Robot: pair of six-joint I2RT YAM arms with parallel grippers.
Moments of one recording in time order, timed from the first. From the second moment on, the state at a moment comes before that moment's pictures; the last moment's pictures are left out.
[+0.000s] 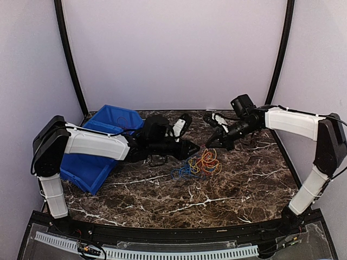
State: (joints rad) left arm -0.92 1.88 1.22 0.27 0.25 -0.32; right arm 0.47 1.65 1.23 -0.59 -0.77 -0.62
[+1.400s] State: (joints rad) left arm -0.92 1.98 1.24 0.37 0.26 -0.41; right arm 0.47 1.66 1.11 -0.40 -0.76 -0.49
